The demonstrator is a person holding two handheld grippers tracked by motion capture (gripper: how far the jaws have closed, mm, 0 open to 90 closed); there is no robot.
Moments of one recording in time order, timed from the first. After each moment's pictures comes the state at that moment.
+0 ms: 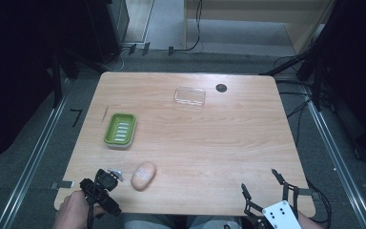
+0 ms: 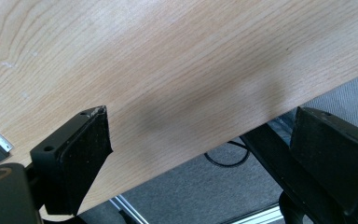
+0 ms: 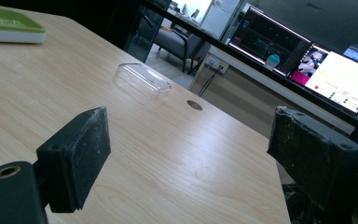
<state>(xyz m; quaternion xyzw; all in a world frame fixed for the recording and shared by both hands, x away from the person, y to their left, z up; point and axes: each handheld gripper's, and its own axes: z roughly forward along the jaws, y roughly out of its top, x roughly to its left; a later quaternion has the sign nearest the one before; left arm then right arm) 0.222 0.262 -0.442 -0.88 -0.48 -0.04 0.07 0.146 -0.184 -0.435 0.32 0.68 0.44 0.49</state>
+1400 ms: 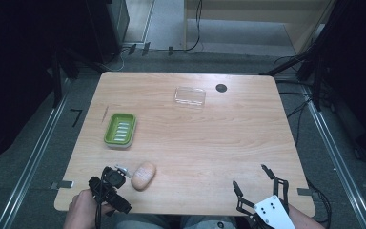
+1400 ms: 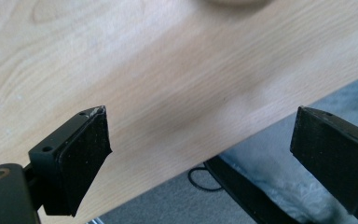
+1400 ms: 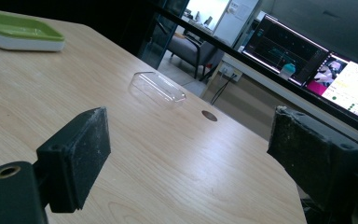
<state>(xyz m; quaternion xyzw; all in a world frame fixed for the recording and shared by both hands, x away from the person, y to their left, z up) 0.224 0.238 -0.429 -0.87 -0.48 -0.04 0.01 0.158 -0.169 -0.434 0.30 0.69 0.46 0.48</state>
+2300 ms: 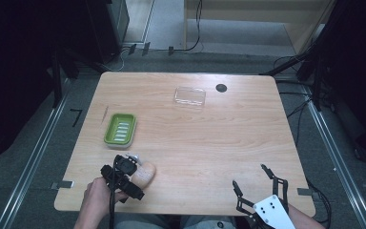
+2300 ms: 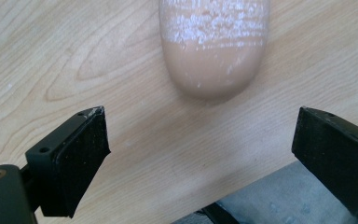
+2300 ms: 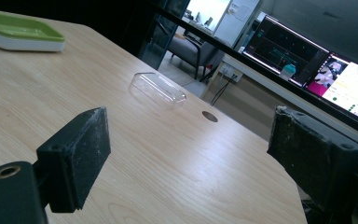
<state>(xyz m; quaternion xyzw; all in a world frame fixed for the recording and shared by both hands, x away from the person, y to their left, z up) 0.252 0.211 -0.421 -0.87 -0.49 -0.05 -0.02 0.159 -0.169 -0.435 0.30 0.69 0.46 0.48</state>
